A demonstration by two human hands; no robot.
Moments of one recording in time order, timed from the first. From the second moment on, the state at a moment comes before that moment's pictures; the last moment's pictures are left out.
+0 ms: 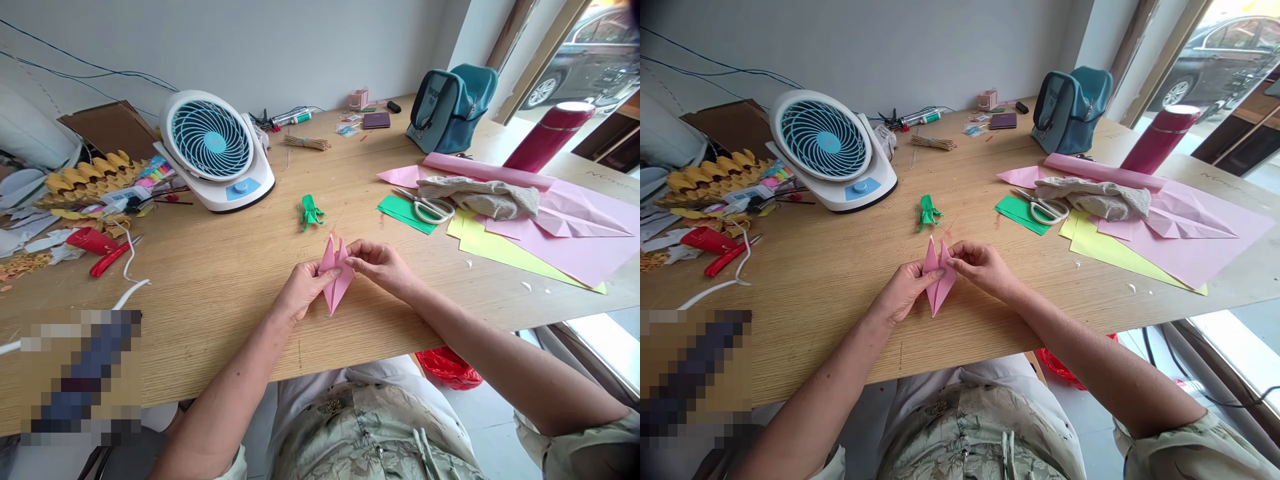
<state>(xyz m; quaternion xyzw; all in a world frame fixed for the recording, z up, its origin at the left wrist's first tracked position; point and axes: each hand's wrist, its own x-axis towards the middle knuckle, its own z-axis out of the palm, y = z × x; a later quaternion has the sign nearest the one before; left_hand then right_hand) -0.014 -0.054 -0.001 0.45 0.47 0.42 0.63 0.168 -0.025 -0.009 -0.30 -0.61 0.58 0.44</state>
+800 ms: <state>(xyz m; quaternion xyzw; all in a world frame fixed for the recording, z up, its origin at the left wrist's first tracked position) -0.013 -0.053 -0.001 0.44 0.49 0.46 0.60 0.170 -0.024 -0.013 -0.30 -0.62 0.57 0.44</state>
